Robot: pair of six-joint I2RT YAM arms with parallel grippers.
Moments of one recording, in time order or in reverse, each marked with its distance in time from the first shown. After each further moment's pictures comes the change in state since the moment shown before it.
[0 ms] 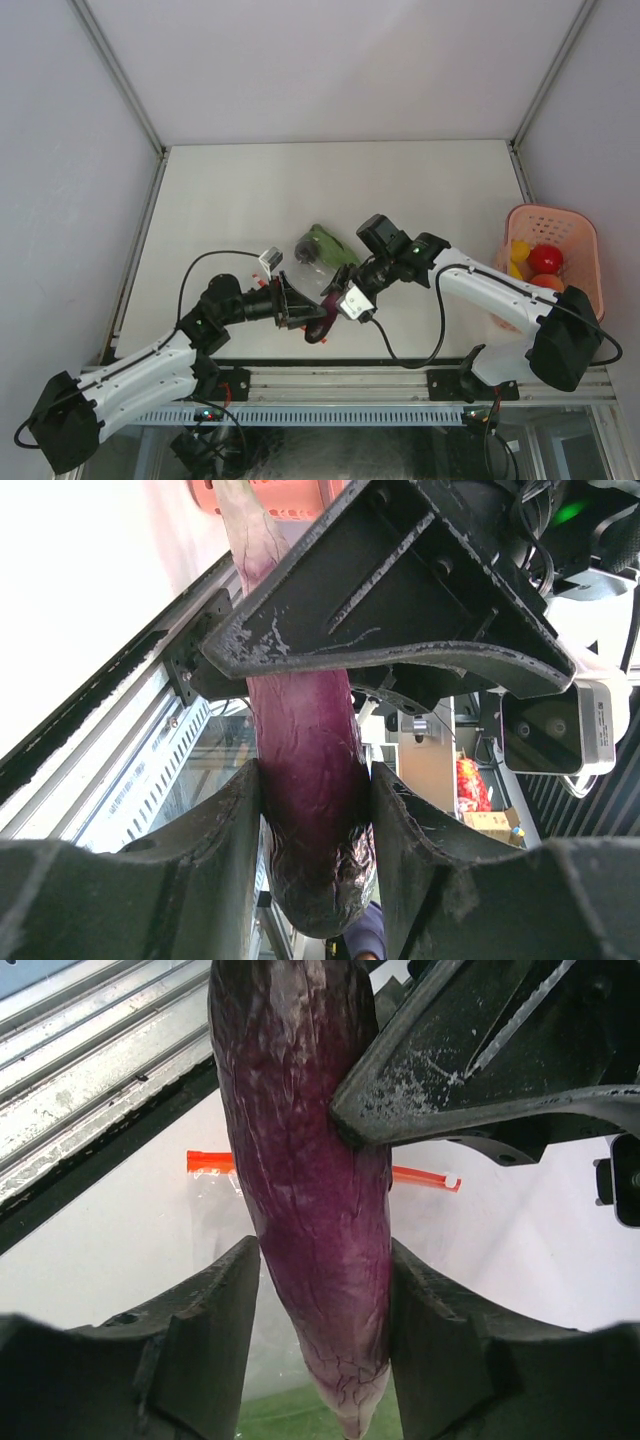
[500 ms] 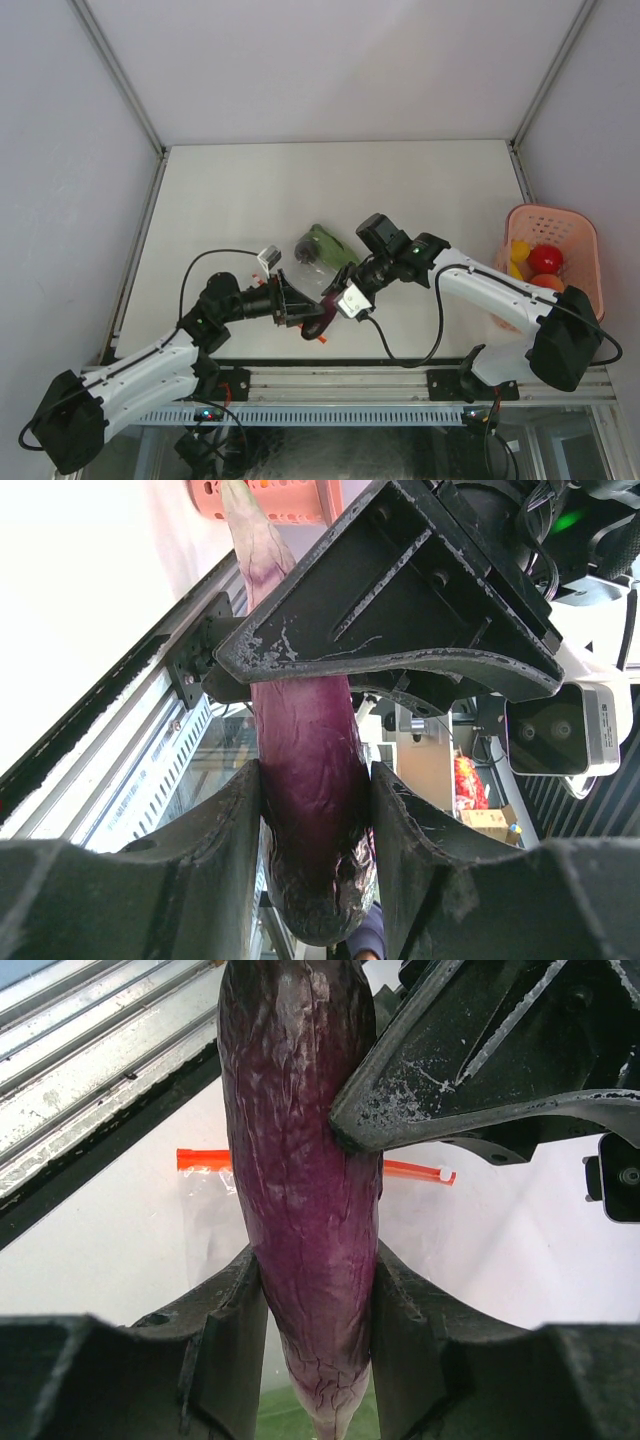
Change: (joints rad) left arm 0.057 0.036 -0.017 0.058 0.061 0.000; right arm 0.005 0.000 0.000 0.028 0.014 0.032
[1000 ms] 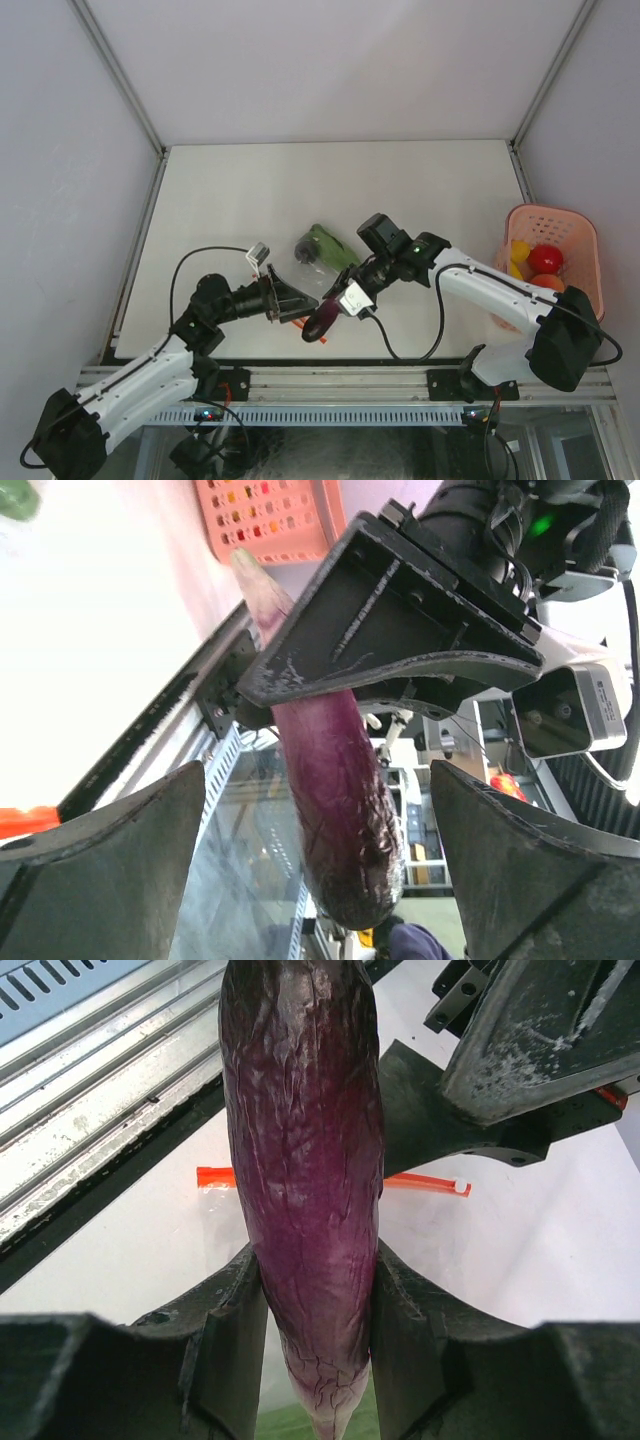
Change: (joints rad) left arm 0.055 -0.083 -0.021 -0.022 -0.005 0.083; right arm -0.010 0.000 0.000 -0.021 -0.046 0.027
